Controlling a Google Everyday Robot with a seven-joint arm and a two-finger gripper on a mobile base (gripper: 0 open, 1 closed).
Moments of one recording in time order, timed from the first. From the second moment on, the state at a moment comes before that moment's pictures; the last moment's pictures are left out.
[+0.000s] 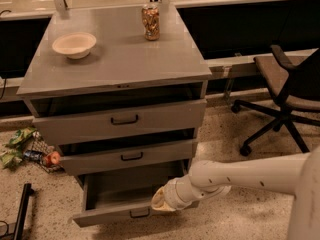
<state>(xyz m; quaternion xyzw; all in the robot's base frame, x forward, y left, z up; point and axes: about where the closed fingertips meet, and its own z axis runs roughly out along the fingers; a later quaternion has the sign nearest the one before) 0.441 0.013 0.441 -0.70 0.63 0.21 0.26</state>
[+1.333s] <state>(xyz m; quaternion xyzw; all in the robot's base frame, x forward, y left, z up) 0.470 0.005 0.340 -0.70 0.64 0.19 0.25</state>
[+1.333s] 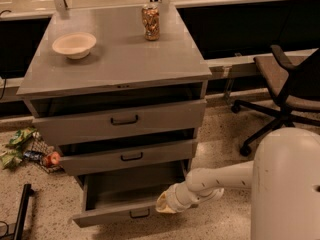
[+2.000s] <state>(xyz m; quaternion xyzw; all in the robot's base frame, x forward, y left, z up) 0.455 0.000 0.280 -0.70 0.63 0.20 0.25</state>
